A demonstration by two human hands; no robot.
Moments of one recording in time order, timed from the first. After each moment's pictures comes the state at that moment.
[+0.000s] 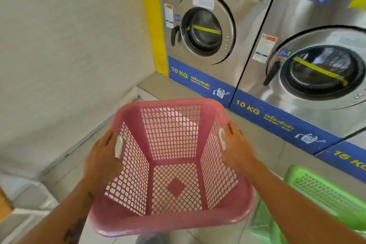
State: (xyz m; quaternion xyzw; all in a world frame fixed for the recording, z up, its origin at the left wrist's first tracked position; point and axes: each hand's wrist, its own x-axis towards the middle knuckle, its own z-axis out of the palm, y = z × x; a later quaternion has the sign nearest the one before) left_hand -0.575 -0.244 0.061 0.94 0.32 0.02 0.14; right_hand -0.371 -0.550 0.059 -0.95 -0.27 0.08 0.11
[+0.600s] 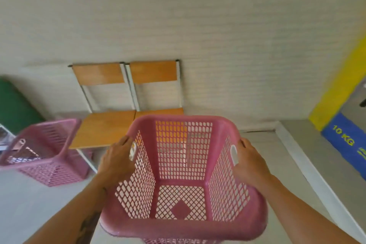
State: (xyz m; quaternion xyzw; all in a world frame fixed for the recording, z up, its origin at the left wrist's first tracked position) left_hand -1.144 -0.236 0.145 0.77 0.62 0.12 0.04; right_hand -0.780 -0.319 0.134 -0.78 -0.61 0.10 0.13
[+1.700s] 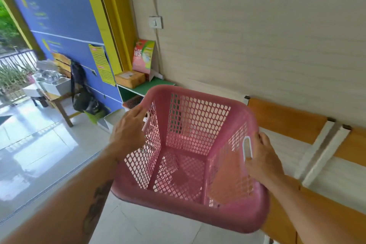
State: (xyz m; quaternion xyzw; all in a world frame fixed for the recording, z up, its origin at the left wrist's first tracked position) left_hand -1.816 0.050 0.234 0.58 0.78 0.16 -0.17; right_hand -1.458 0.165 0.182 -0.54 -0.79 0.15 0.23
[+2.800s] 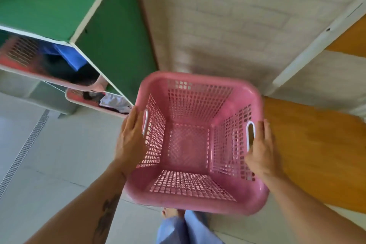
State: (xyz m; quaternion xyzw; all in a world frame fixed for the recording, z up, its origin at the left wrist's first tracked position) left_hand -2.056 0.329 -0.177 0.66 0.73 0.11 0.13; right_hand -1.698 0.348 -0.143 -0.75 -0.64 0.16 0.01
